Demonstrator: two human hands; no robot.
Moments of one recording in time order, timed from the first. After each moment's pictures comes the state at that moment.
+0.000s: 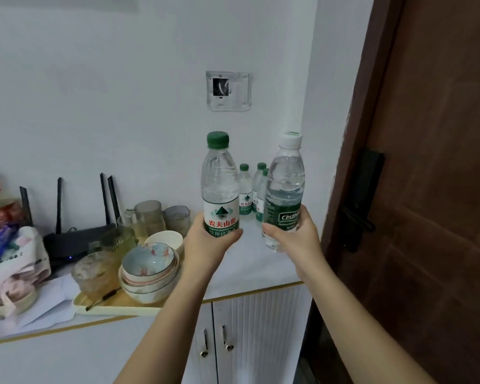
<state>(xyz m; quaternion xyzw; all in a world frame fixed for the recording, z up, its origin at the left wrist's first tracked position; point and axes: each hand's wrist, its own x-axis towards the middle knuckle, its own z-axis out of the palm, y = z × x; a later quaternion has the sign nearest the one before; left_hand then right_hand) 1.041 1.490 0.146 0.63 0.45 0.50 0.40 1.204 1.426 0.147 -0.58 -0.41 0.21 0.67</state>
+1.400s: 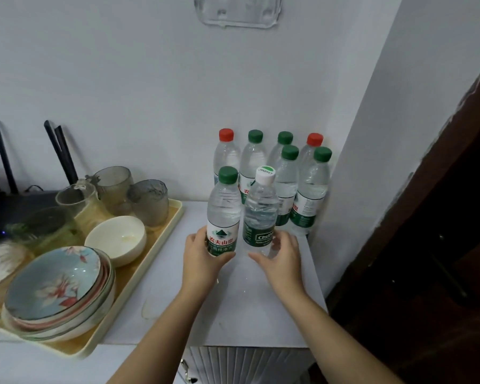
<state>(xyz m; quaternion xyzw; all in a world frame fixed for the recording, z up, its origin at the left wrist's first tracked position) 1.165 1.658 -0.009 0.62 0.62 0.38 0.30 1.328 1.628 -0.027 -0.69 -0.49 0.21 0.49</state>
